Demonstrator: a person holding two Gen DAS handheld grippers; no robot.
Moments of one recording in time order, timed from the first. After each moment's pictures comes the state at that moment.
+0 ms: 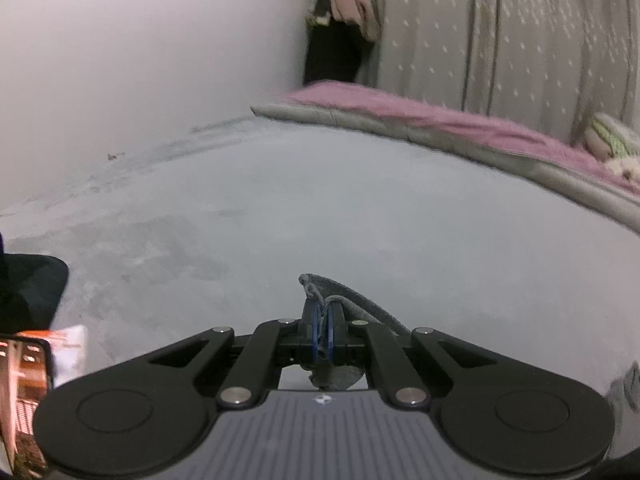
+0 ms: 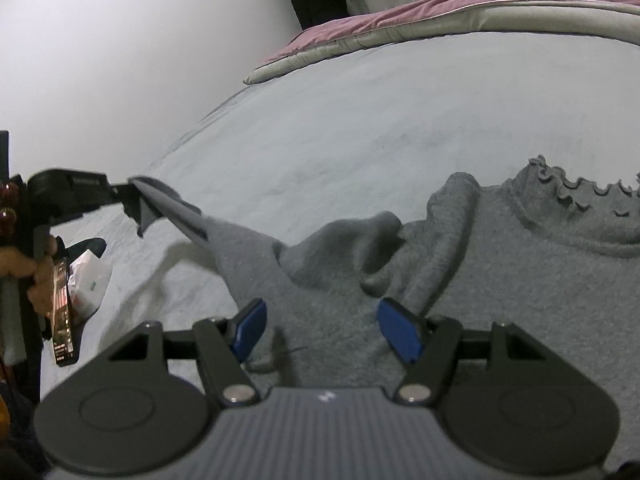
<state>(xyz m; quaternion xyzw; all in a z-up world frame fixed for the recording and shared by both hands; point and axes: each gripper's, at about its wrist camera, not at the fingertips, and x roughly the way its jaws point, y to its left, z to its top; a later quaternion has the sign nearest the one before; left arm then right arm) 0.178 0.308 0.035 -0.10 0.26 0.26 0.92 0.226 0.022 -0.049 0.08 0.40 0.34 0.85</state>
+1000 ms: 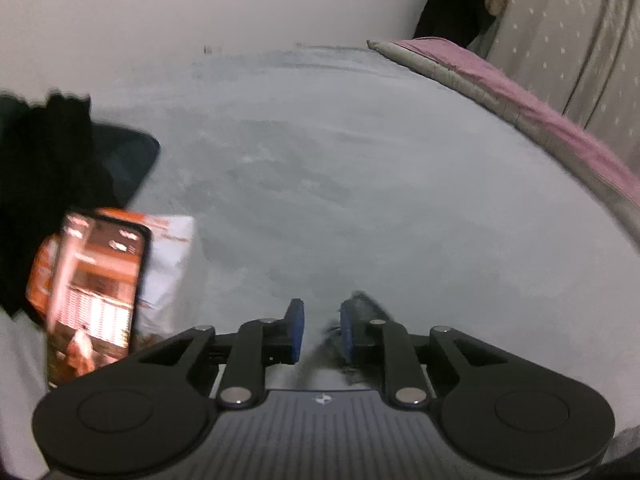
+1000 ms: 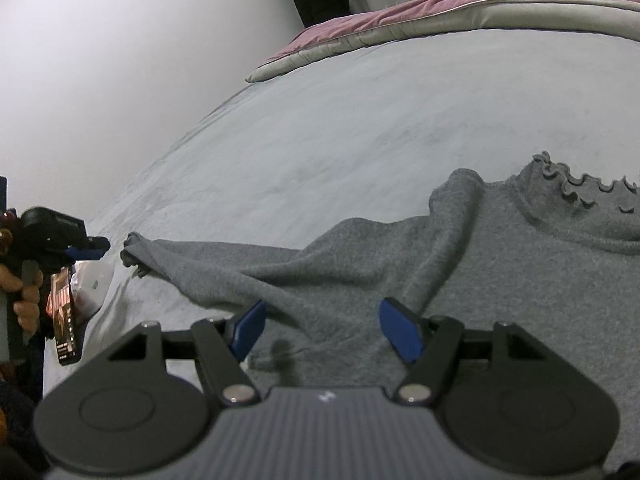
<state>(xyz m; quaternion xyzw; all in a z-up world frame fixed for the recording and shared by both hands) 0.147 0.389 0.011 -0.28 0.33 0.34 0.84 0.232 0.019 -0.049 0.09 0.41 0.34 0.84</state>
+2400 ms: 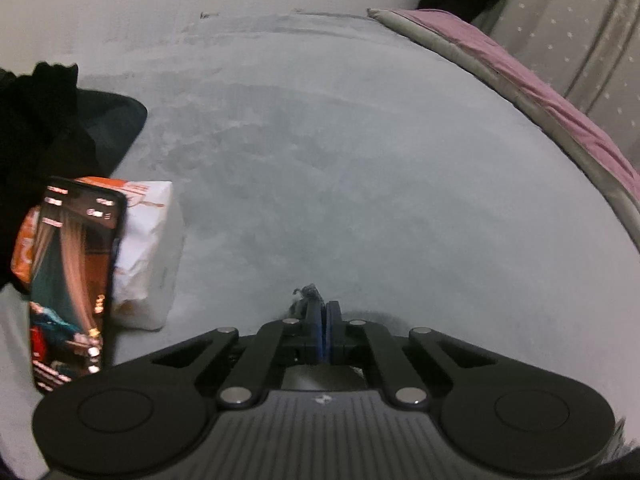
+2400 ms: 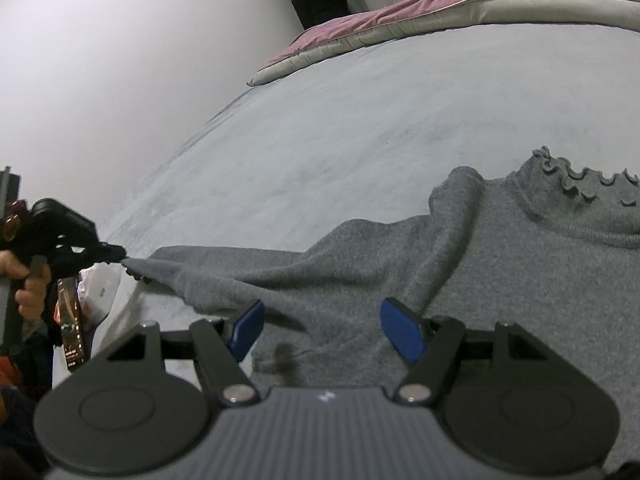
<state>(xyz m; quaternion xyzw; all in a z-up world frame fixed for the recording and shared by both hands) 0.151 0.368 0.011 -0.28 0.37 0.33 0.82 0.234 0.017 -0.050 0.10 0.41 0.35 0.84</state>
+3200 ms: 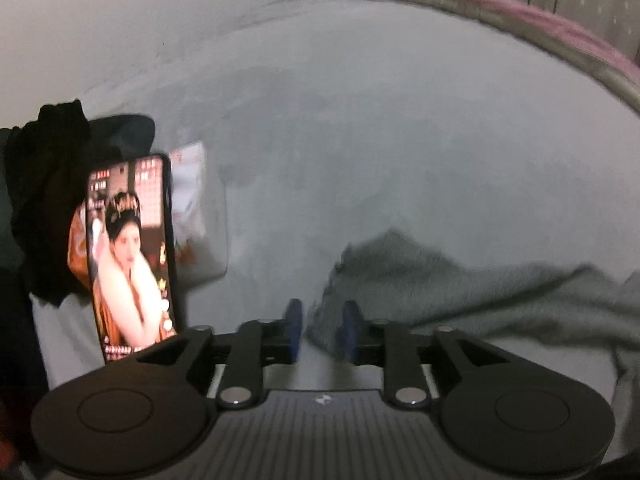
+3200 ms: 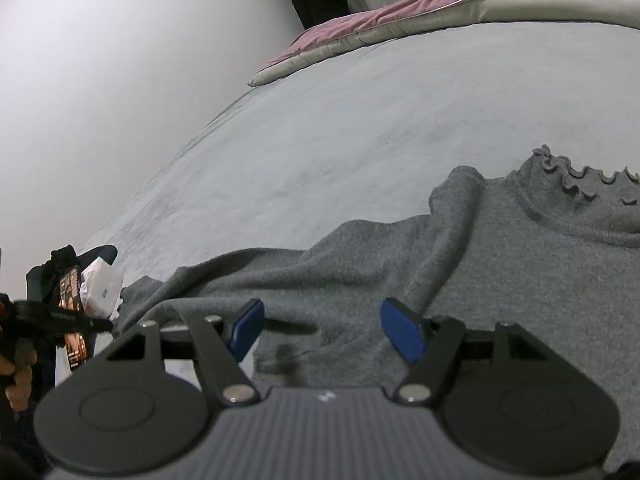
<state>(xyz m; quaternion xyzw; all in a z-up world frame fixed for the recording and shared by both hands) 0.117 0.338 -0.003 -0.15 0.44 0.31 0.83 0.234 0.017 -0.050 0.11 0.41 0.35 0.84</state>
